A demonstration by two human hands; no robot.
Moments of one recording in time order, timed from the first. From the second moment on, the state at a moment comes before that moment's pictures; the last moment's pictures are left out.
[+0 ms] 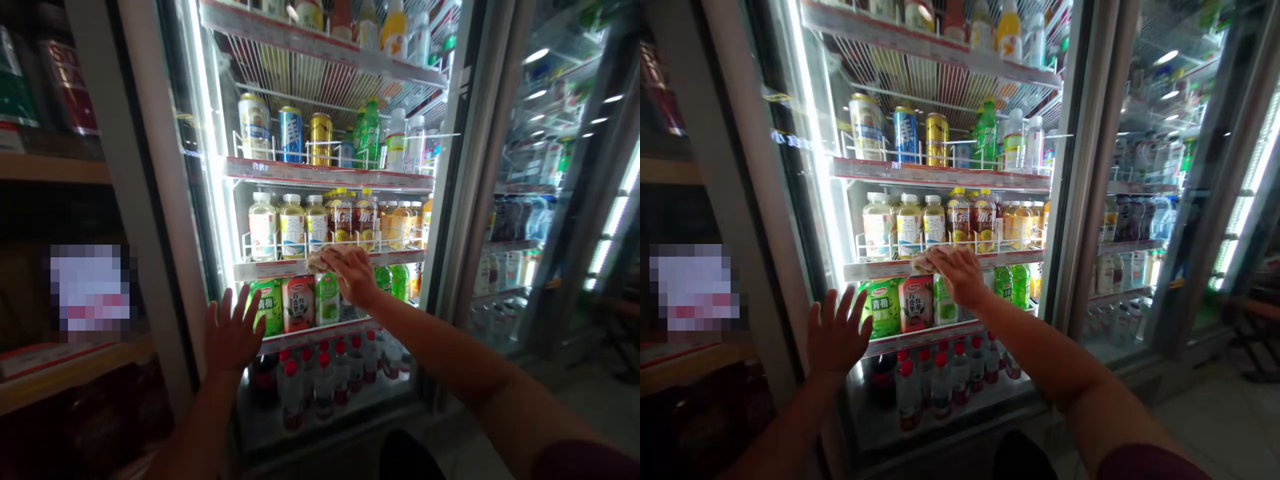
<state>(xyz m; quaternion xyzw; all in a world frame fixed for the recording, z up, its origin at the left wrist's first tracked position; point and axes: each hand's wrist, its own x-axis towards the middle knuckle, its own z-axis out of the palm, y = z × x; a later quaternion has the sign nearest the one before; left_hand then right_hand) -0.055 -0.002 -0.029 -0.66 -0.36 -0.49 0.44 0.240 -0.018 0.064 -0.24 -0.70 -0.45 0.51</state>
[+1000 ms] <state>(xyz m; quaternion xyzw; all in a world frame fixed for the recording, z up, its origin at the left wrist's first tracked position) -0.057 -0.004 -0.032 -0.67 -0.36 -0.49 0.43 0.162 -0.013 0.187 -0.30 -0.73 -0.51 0.34</state>
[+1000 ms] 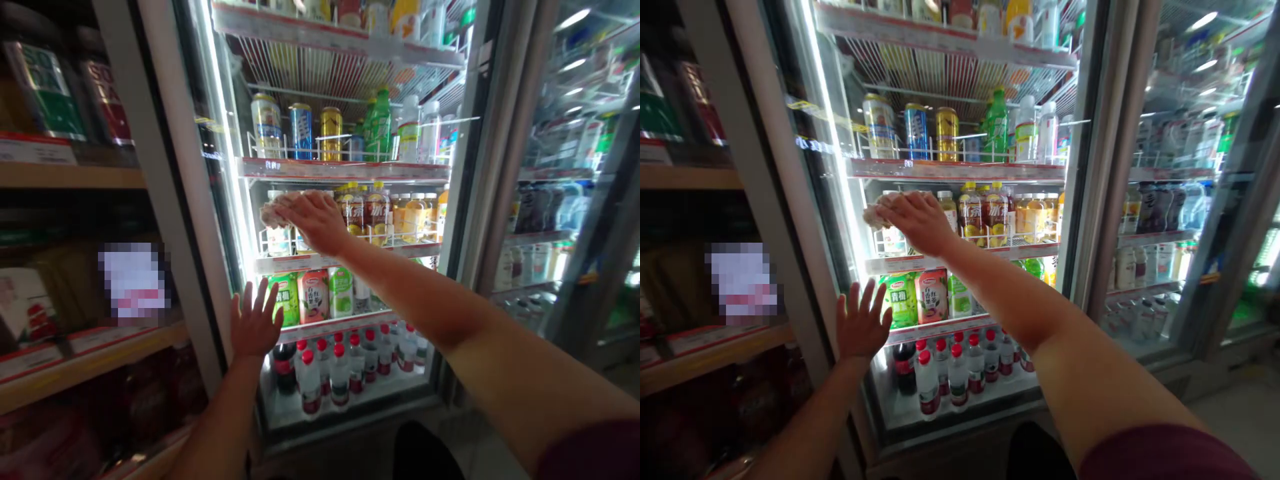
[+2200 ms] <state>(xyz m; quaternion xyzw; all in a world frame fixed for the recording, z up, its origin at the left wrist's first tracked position) 0.011 -0.013 0.212 -0.65 -0.40 -0.51 0.38 0.281 0.008 0.204 -0.24 -0.72 -0.46 0.46</state>
